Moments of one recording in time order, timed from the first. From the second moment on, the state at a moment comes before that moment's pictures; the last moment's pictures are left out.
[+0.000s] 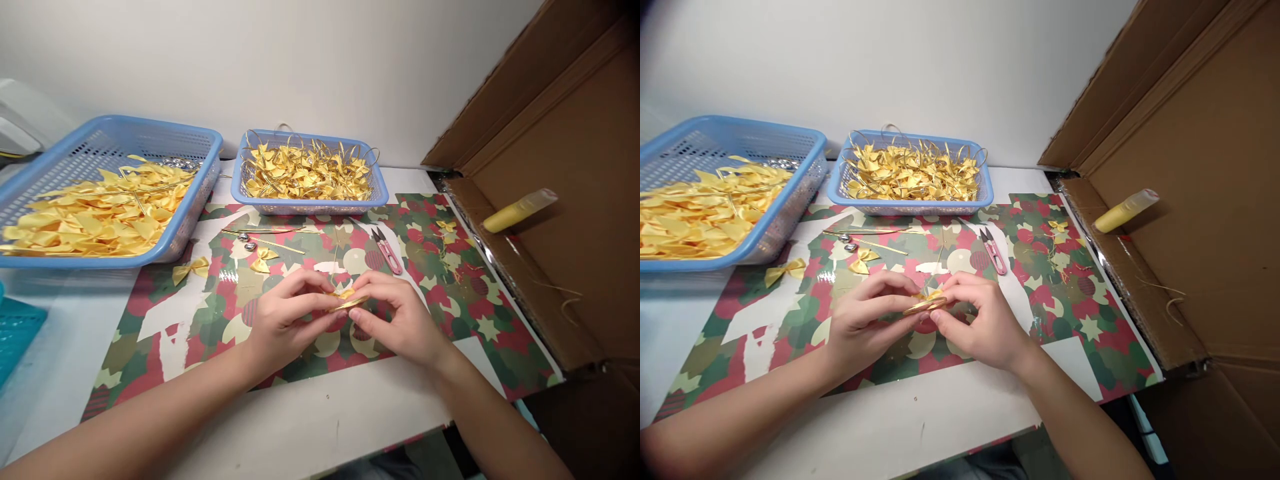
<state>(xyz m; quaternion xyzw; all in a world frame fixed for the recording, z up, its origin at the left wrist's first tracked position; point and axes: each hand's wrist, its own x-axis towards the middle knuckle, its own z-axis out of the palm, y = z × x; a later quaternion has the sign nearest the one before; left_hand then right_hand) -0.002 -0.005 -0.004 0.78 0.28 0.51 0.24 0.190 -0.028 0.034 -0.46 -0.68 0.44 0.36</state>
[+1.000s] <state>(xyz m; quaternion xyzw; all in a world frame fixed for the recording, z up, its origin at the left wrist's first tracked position) 0.005 -0.010 -0.003 0.57 0.39 0.40 0.60 0.180 -0.029 0.011 -0.49 -0.61 0.40 0.47</state>
